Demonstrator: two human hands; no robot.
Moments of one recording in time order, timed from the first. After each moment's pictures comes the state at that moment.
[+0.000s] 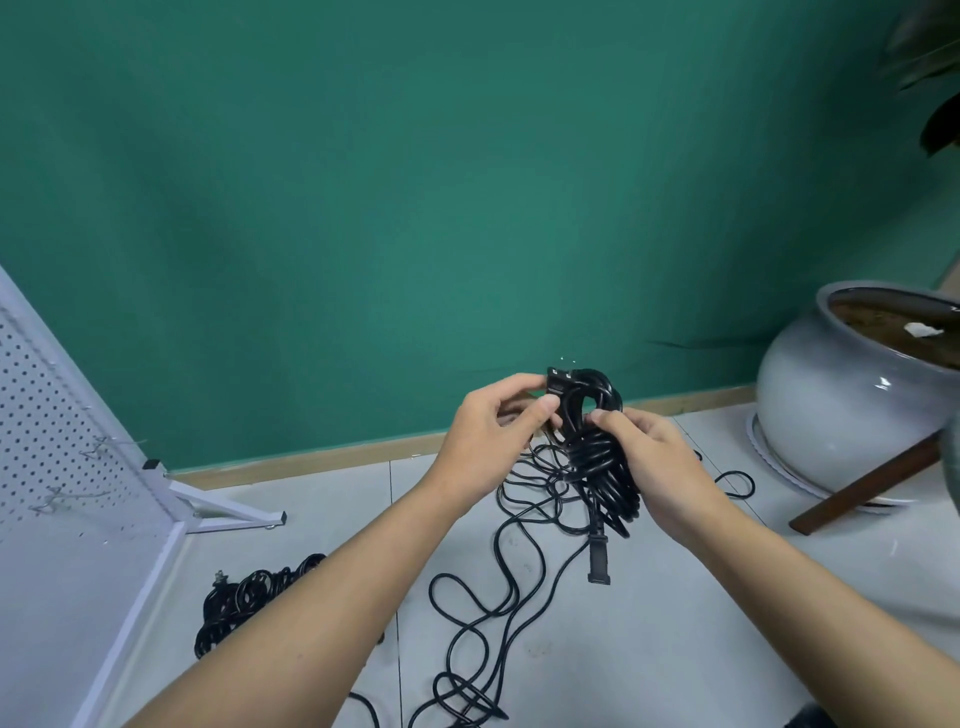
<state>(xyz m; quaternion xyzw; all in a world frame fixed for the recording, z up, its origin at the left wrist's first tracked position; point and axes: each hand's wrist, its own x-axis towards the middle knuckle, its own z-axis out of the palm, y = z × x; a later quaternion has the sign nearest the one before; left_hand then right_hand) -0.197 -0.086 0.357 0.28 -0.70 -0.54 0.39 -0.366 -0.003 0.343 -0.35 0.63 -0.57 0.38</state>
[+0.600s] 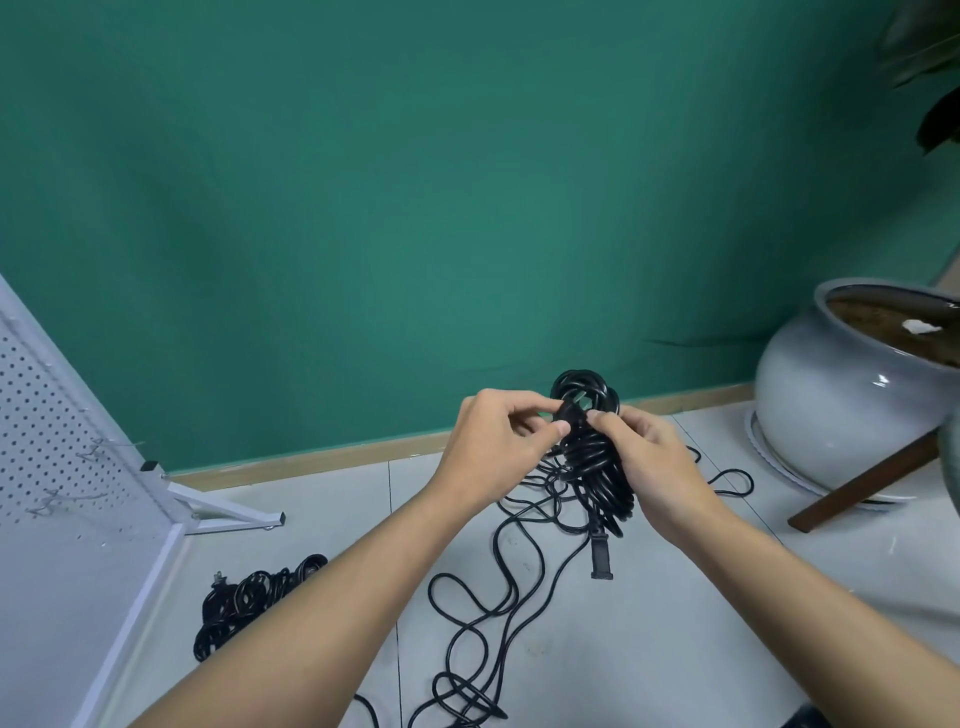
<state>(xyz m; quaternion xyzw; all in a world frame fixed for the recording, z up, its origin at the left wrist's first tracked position) -0.202 -0.078 0.361 0.35 -0.76 -0.41 0.36 -0.367 -0.004 0.336 -0.36 0.62 -0.60 0.36</state>
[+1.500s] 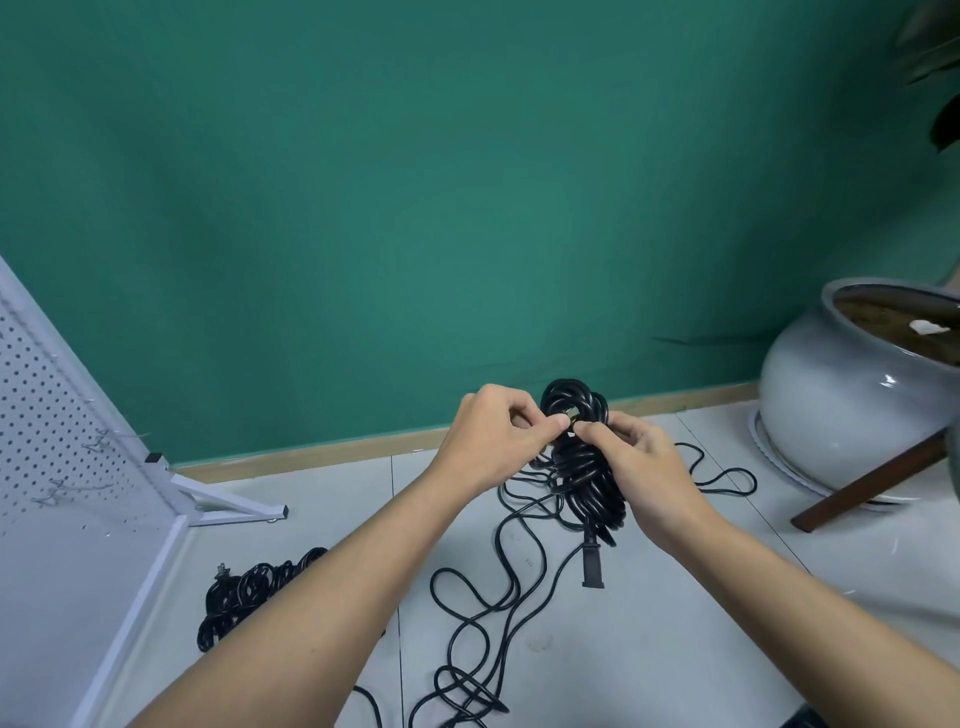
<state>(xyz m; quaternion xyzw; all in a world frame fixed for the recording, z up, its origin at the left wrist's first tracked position) -0.200 -0.091 0.359 0.41 -0.78 -0.38 0.28 -0.352 -0.001 0.333 -0.39 0.61 -0.59 0.36</state>
